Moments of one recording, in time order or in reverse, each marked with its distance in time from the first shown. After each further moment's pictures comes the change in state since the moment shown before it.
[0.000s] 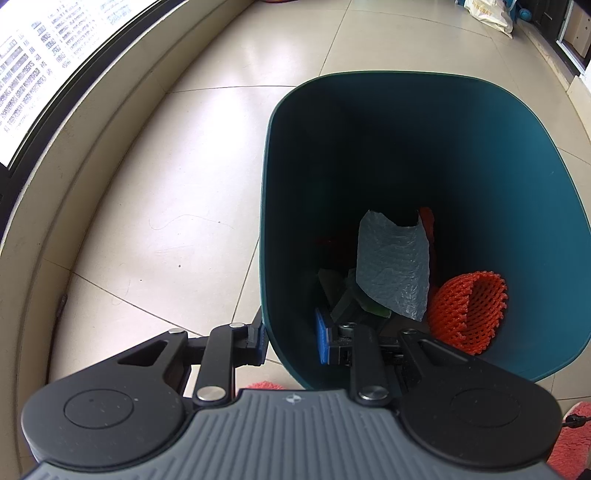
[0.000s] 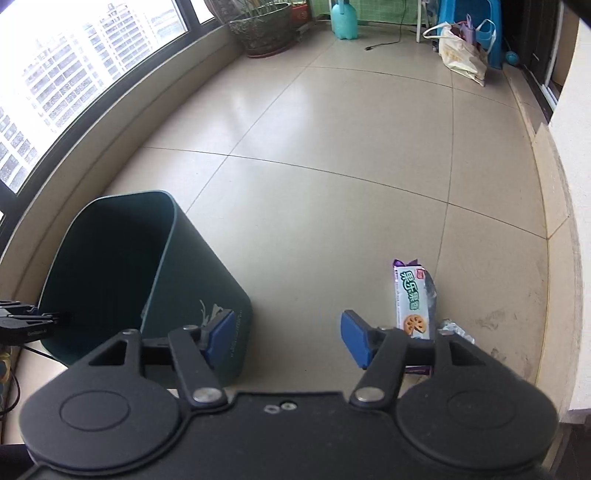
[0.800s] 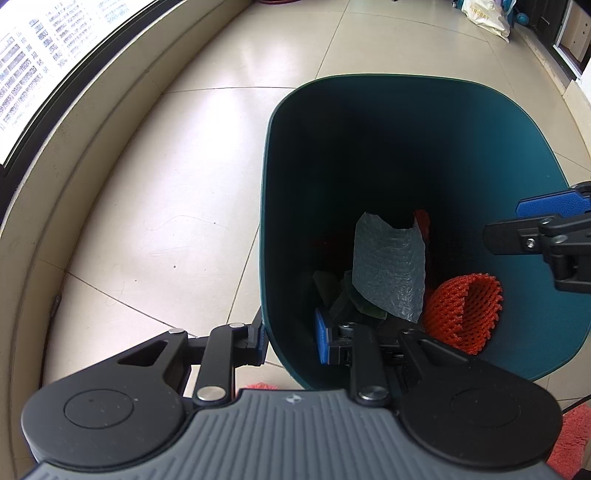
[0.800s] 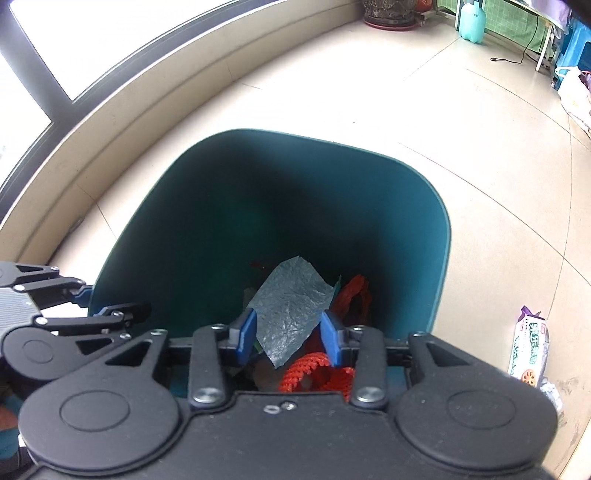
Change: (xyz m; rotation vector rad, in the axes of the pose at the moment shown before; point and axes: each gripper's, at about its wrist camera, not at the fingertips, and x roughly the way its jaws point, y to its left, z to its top) left arm -0.005 0.005 0.001 -0.004 -0.006 -0.025; right arm 0.067 0.196 0.018 -0.313 0.086 0.138
